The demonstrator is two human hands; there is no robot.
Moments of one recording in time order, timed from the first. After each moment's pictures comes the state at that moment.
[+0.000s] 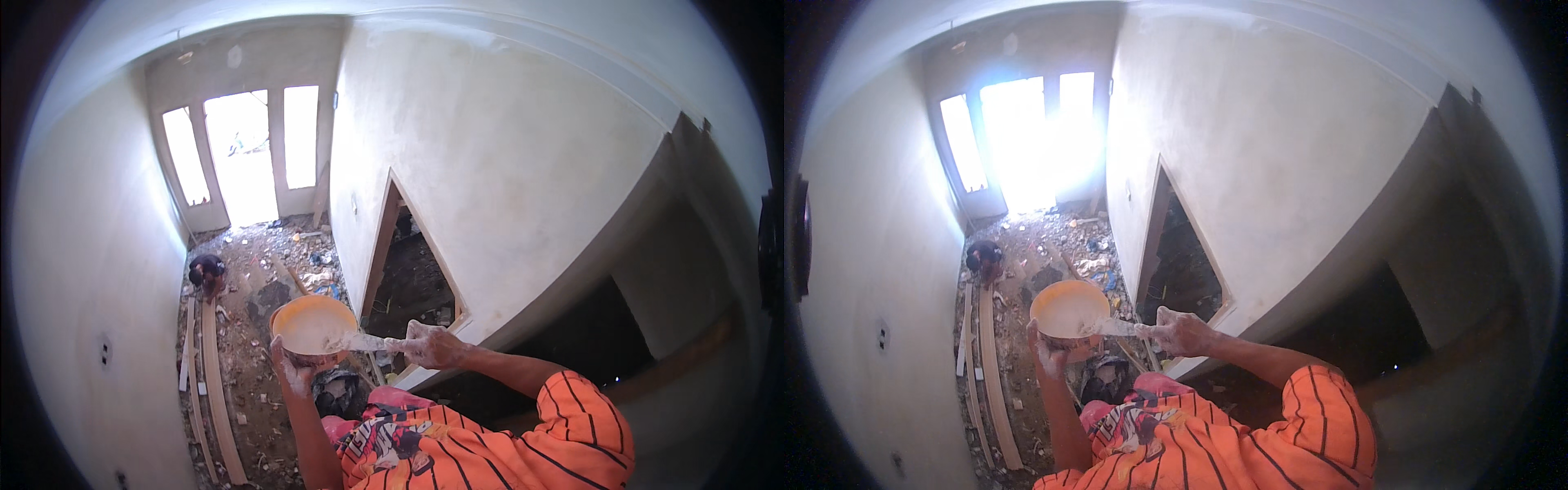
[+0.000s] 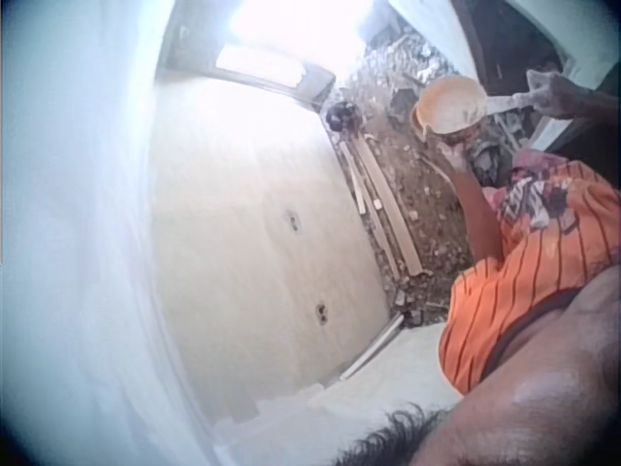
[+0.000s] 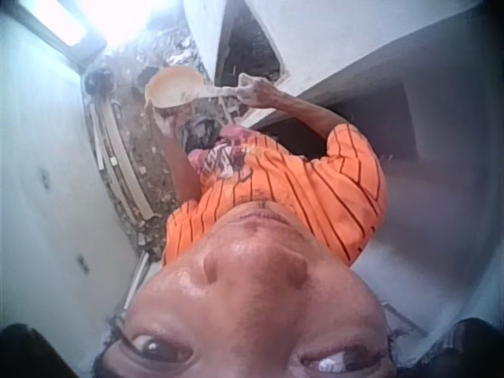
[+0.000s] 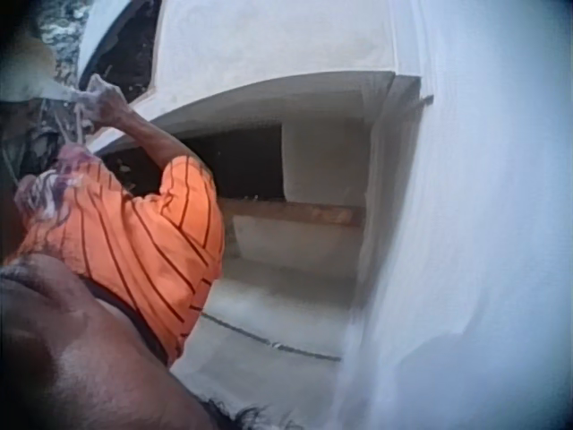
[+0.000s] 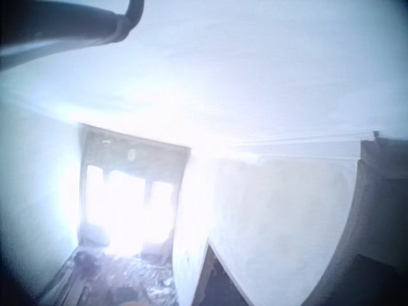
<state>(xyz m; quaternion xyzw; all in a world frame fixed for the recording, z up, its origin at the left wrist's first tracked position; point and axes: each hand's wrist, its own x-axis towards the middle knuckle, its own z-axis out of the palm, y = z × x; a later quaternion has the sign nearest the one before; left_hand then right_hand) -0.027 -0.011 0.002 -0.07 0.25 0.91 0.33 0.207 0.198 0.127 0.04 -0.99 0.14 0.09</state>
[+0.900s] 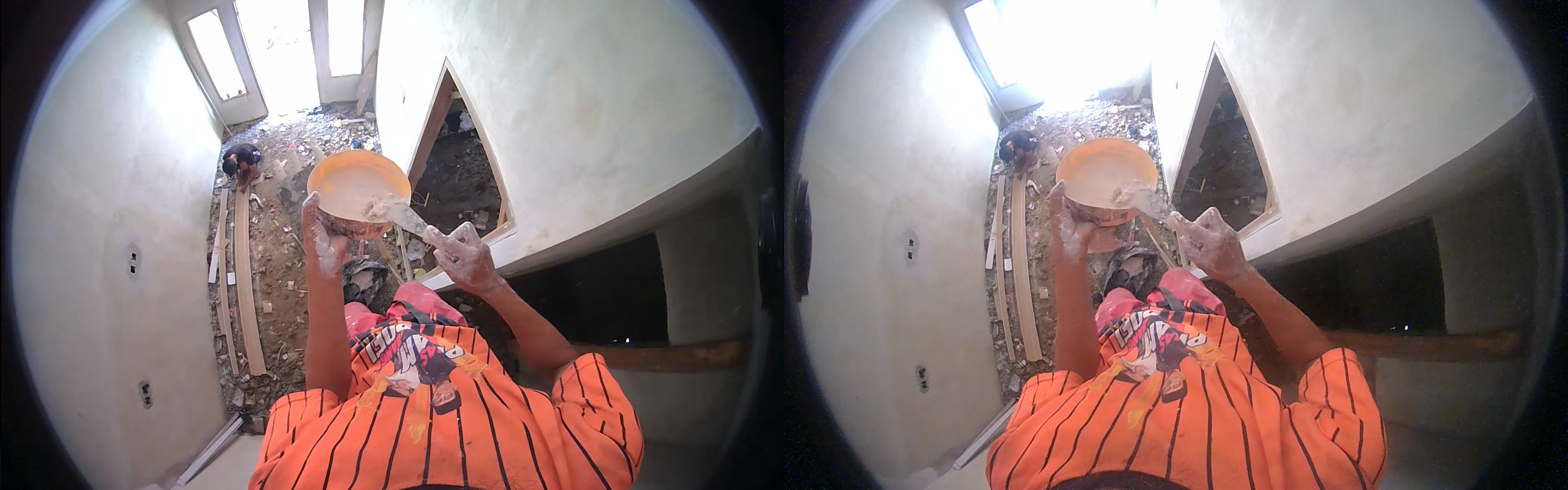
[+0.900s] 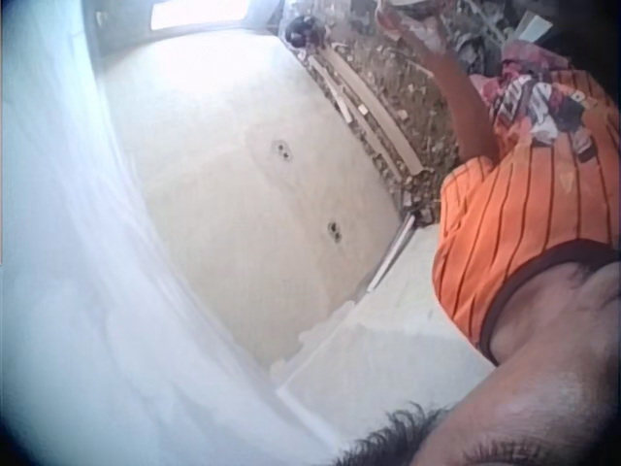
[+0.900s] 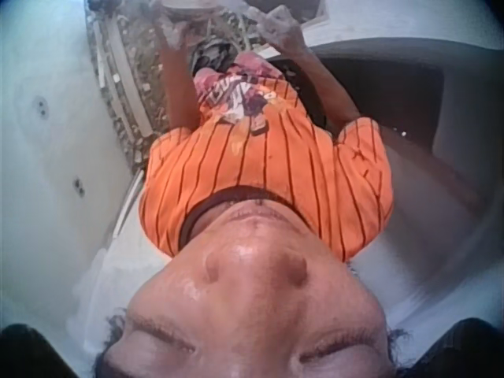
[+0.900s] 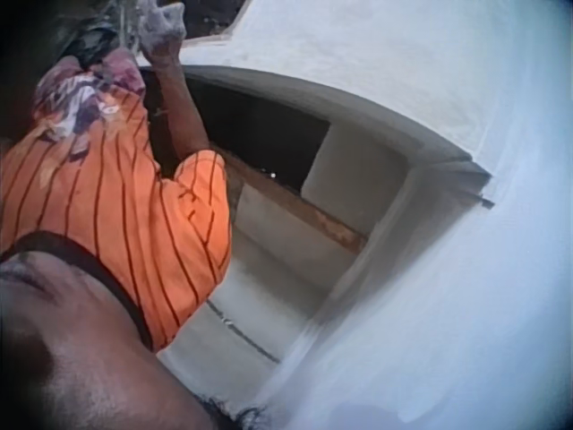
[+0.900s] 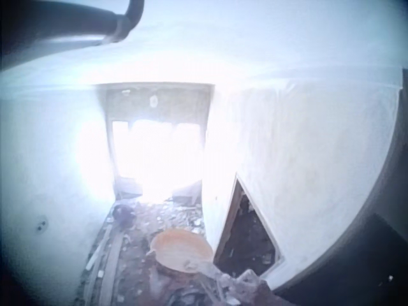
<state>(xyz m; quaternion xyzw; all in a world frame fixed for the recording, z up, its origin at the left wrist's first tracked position) -0.036 0.003 0.080 -0.04 0.24 0.90 0.35 0.197 0.151 0.100 -0.08 -0.93 0.22 0.28</state>
